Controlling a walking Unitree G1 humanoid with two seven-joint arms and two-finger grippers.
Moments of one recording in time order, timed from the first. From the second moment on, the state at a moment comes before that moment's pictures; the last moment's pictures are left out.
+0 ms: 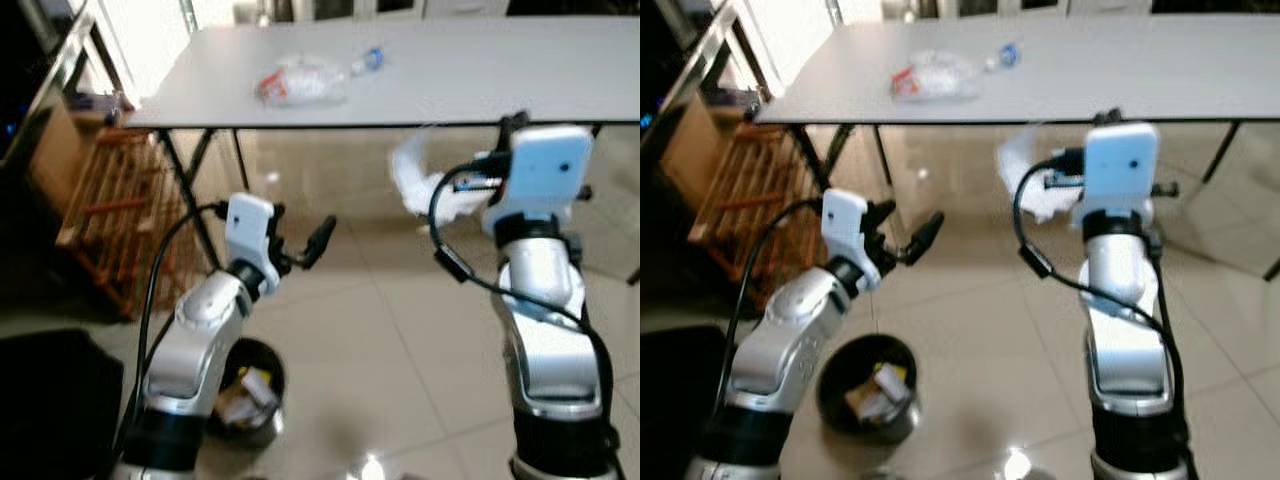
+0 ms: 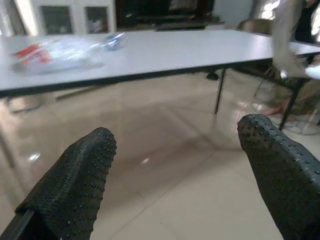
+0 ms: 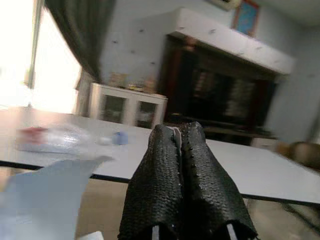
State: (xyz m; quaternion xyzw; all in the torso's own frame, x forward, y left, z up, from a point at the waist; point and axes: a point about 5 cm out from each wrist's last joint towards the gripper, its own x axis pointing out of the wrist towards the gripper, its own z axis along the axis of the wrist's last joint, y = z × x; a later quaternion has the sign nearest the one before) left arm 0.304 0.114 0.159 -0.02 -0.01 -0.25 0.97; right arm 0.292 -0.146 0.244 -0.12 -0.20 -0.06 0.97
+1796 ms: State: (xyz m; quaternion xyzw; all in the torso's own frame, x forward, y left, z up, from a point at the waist) left arm 0.299 0.113 0.150 0.00 -0.01 -0.26 0.96; right arm 0.293 -0.138 0.238 -0.12 -0.19 -0.04 0.97
